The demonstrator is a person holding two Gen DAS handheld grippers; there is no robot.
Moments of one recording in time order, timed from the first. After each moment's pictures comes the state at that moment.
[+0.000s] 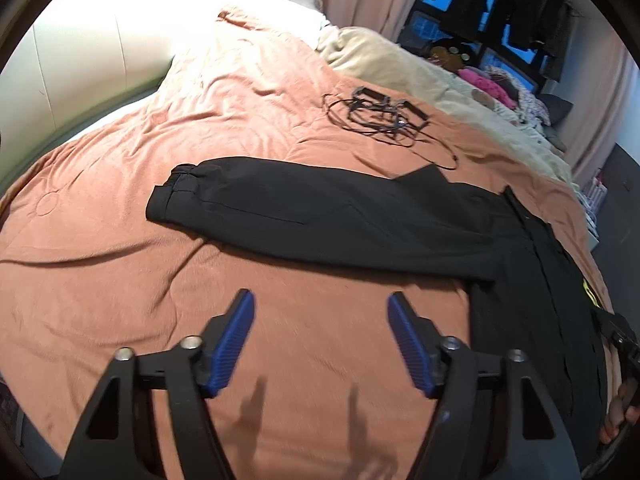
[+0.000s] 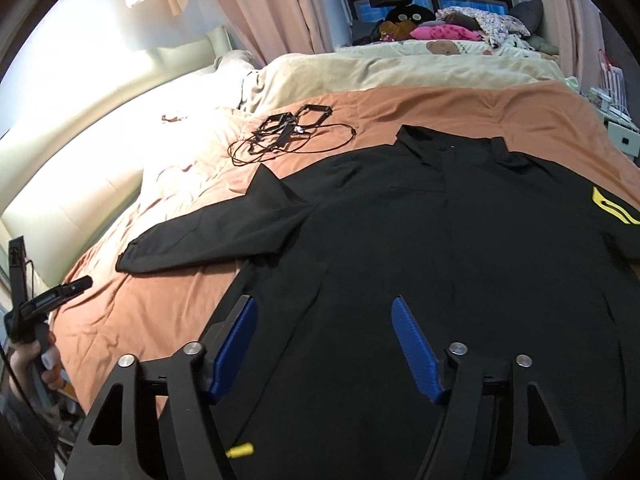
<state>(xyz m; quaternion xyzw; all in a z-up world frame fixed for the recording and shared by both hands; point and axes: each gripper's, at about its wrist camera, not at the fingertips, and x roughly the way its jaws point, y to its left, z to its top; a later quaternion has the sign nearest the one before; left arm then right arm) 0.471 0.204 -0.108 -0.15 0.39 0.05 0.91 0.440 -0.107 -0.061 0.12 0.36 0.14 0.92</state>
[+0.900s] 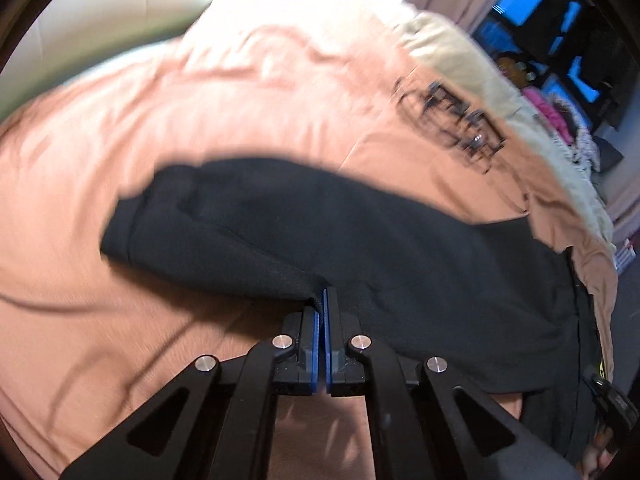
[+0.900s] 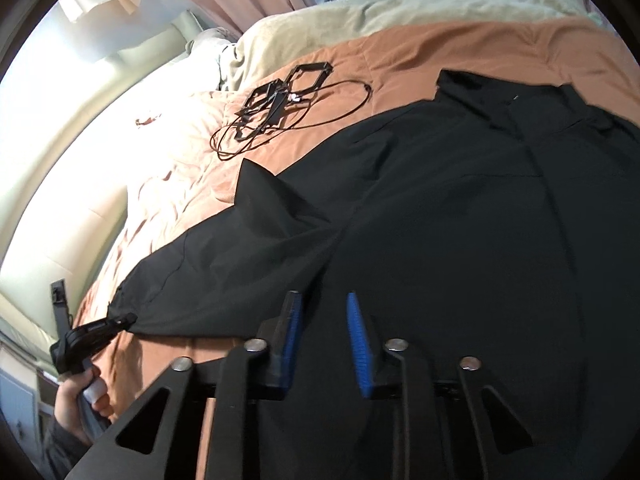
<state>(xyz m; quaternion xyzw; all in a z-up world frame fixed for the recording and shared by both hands) 0.577 0.262 -0.151 -0.23 0.41 0.11 0.88 0.598 -0.055 -0.112 0.20 0.43 0.16 0.87</state>
